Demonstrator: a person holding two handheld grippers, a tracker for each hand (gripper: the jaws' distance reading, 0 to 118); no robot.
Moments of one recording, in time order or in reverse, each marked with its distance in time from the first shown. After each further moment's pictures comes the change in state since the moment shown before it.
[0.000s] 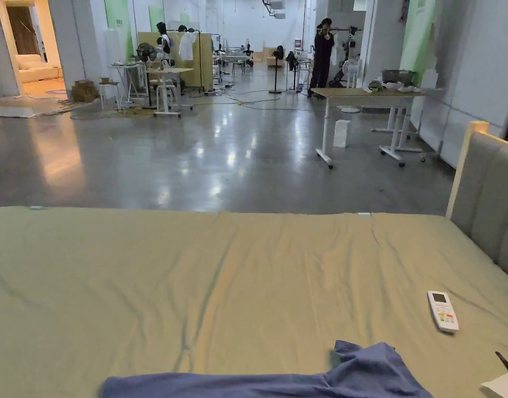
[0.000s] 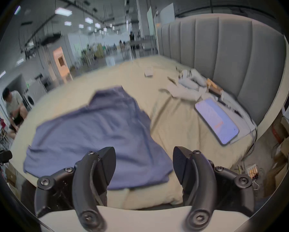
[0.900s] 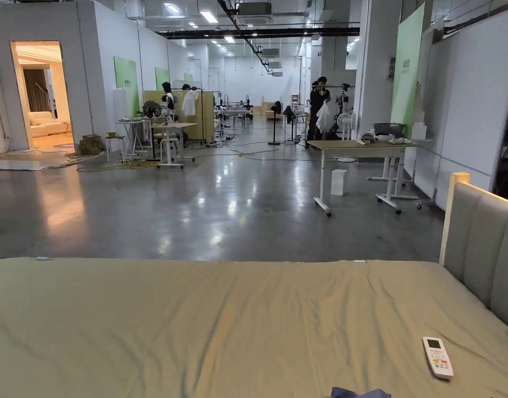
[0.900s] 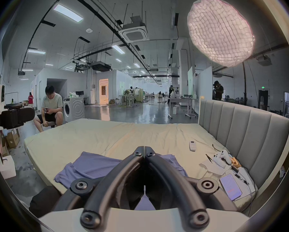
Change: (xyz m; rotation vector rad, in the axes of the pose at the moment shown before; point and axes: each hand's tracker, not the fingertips) left arm 0.102 0.042 0.142 0.544 -0.075 -0.142; right arm -0.125 0.047 0.149 0.490 0.281 0.292
